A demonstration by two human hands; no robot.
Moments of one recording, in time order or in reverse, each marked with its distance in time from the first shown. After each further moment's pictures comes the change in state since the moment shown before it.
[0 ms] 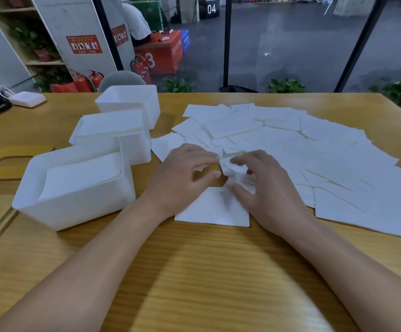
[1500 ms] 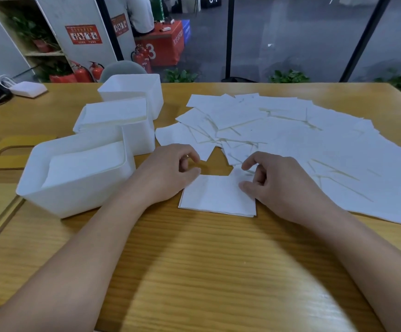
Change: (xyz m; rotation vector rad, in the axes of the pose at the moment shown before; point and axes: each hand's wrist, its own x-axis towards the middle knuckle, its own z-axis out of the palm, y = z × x) left_hand -0.010 -0.021 -0.027 0.018 -0.192 -0.262; right_hand -0.004 -0.006 -0.019 0.032 -0.202 0.182
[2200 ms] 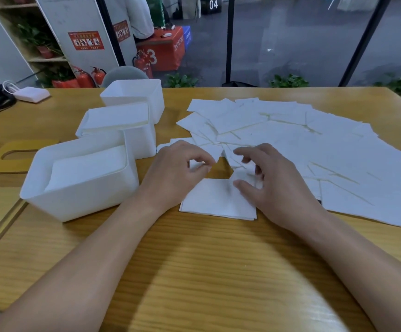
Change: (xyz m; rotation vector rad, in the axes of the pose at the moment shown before) left_hand -0.007 0.022 0.010 -0.065 0.242 0.151; right_hand 0.000 -0.003 0.012 -0.060 0.162 -0.177
